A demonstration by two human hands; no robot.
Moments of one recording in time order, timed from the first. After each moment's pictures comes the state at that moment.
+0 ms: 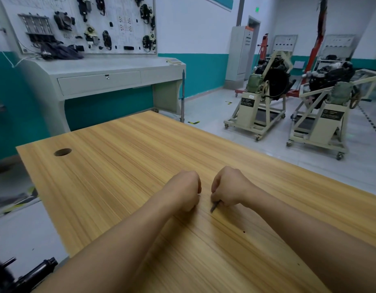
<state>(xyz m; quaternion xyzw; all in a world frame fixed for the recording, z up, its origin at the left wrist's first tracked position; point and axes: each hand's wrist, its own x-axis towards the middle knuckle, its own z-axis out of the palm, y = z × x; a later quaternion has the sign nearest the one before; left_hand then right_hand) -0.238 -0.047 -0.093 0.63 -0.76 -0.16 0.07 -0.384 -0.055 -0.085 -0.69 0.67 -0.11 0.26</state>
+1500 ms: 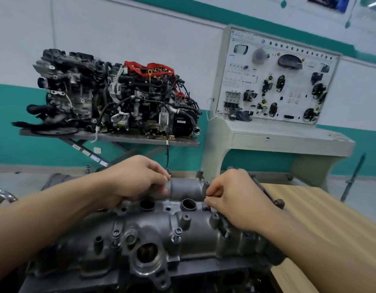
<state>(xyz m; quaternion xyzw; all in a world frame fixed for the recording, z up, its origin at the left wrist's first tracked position) 0.194 0.291 0.075 0.78 -0.38 -0.21 0.45 0.025 0.129 0.059 -0.95 0.17 -0.24 0.11</state>
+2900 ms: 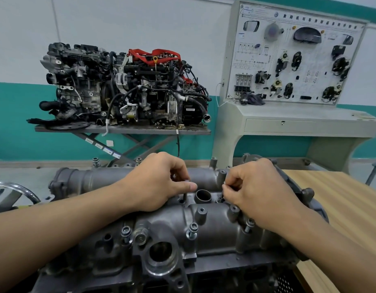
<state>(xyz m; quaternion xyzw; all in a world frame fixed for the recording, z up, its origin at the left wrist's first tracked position) 0.193 0.278 0.049 0.77 -0.54 -0.02 0.36 0.024 0.132 0.050 -0.93 0.17 -0.30 0.08</state>
